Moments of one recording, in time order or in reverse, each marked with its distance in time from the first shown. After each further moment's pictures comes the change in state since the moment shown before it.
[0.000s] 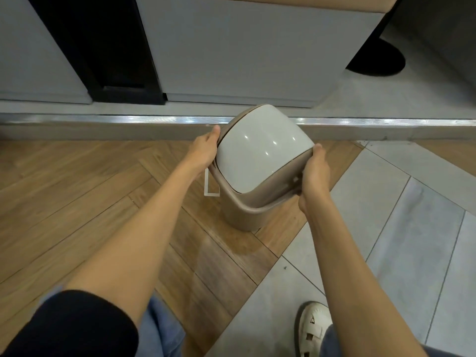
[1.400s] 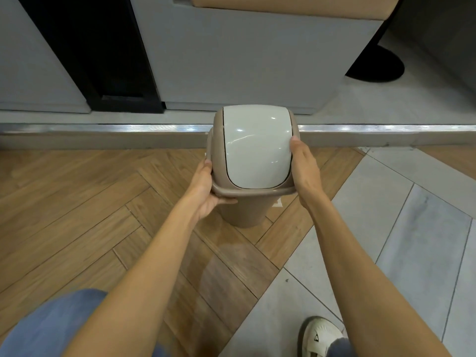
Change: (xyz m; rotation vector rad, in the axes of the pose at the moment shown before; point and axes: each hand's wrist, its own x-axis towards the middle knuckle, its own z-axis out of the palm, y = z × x) left_hand -0.028 -0.017 0.028 -0.815 -0.073 -0.342; right_hand 0.026 -0.010 0.014 -0.262 -0.219 -0.322
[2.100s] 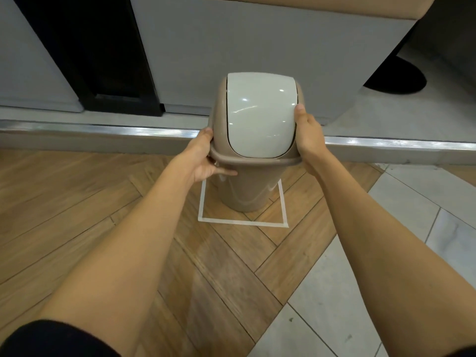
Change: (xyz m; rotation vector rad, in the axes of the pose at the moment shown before) left_hand 0.105 0.056 0.013 0.020 -0.054 0.007; right_hand 0.120 -0.022 0.029 -0.065 -0.057 -0.147
